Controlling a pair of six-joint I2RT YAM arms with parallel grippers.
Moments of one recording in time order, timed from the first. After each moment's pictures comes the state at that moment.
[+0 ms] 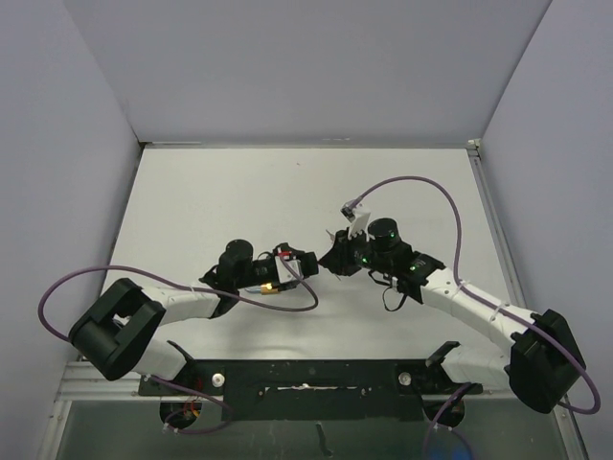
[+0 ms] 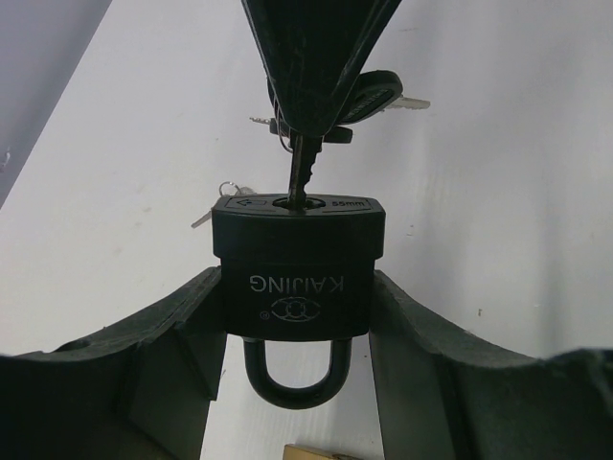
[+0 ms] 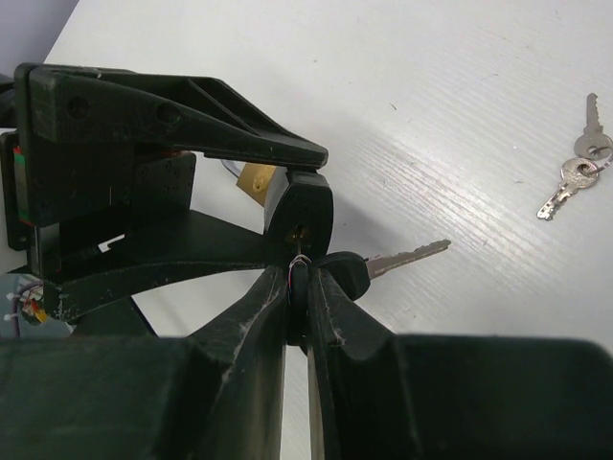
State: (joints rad) left arm -0.67 1.42 0.45 0.72 0.57 0.53; right arm 0.66 1.17 0.72 -0.03 -0.29 0.36
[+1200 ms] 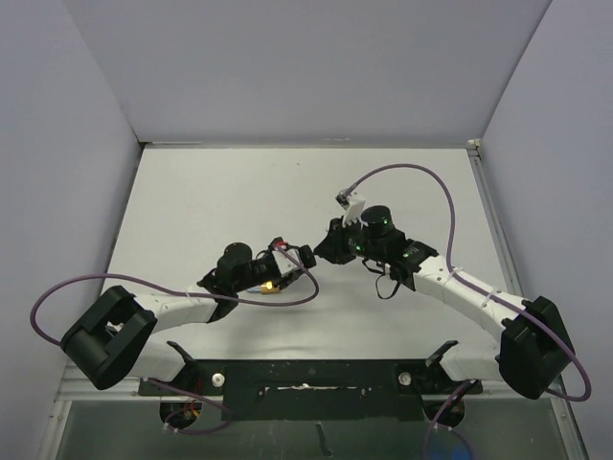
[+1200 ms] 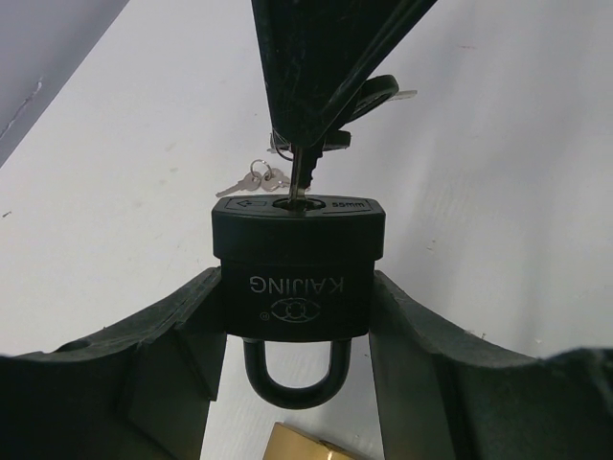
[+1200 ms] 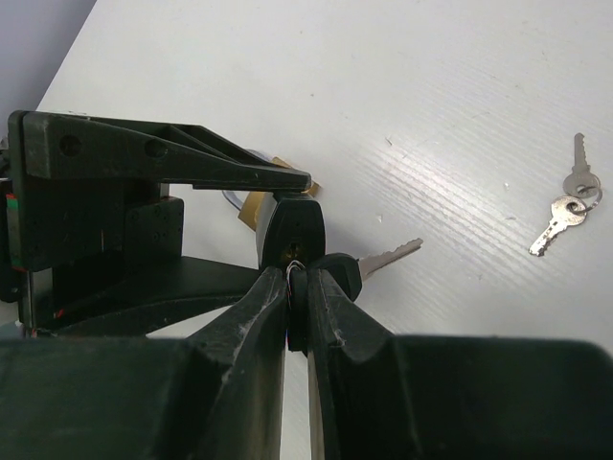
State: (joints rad) left arm -0.71 1.35 0.42 0.73 0.37 0.36; right arm 0.66 1.27 0.83 -0.05 -0.28 0.38
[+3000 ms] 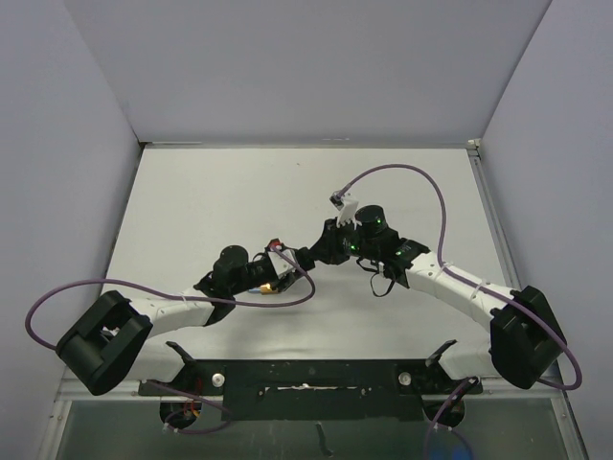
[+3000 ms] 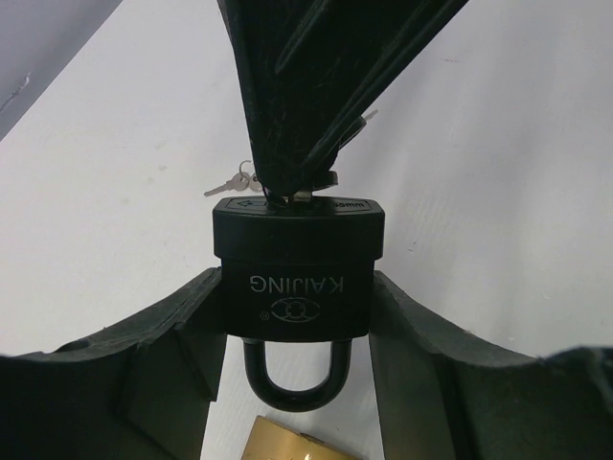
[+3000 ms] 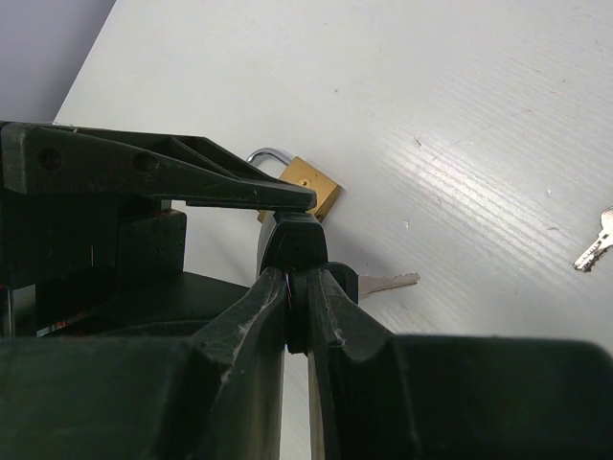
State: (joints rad) left arm -0.71 1.32 0.39 0.74 0.39 0.31; right arm 0.67 1.34 0.84 0.00 -0.33 0.42
